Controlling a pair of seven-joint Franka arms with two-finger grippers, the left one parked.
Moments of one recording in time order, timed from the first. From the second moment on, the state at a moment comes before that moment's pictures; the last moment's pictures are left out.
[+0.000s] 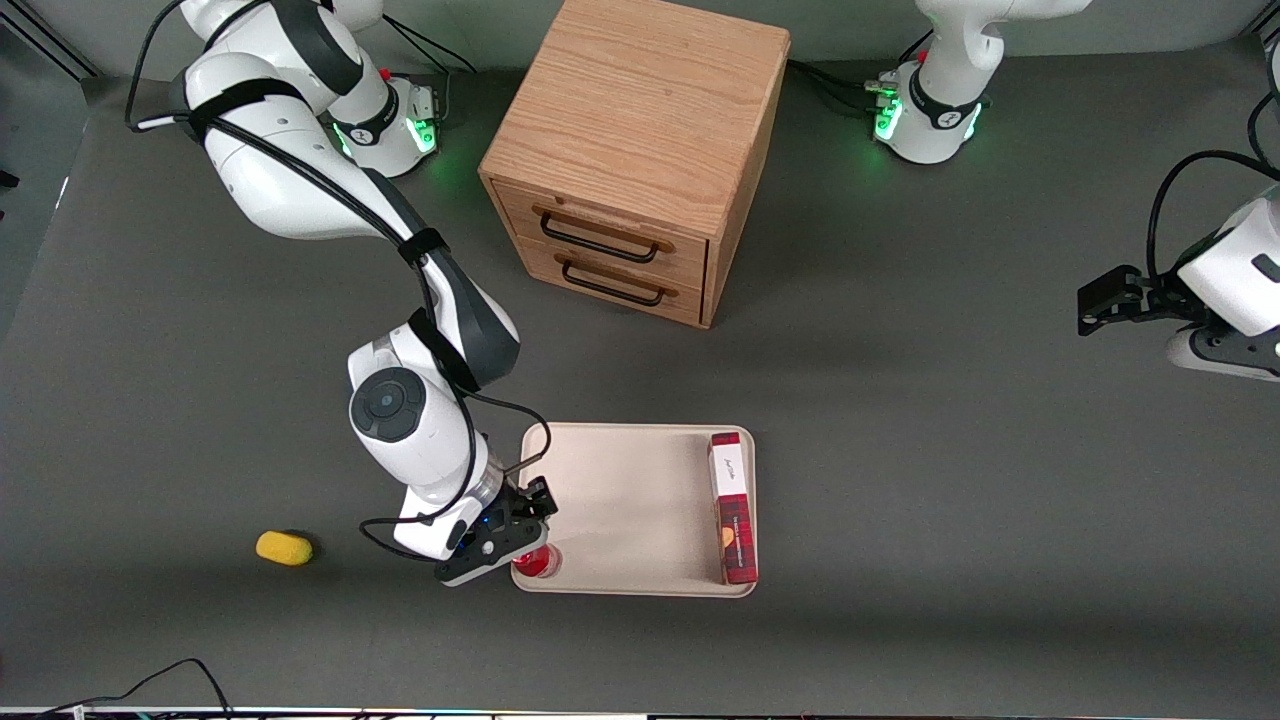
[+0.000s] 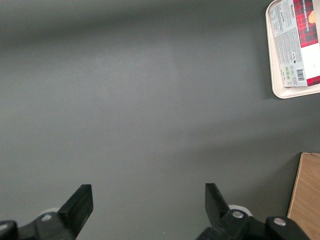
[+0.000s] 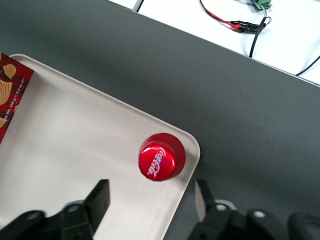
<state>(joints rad) 0.25 0.90 0.27 -1.07 -0.25 2.22 0.12</state>
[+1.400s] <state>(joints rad) -0.16 0.03 0.28 -1.52 -0.02 1.55 0.14</state>
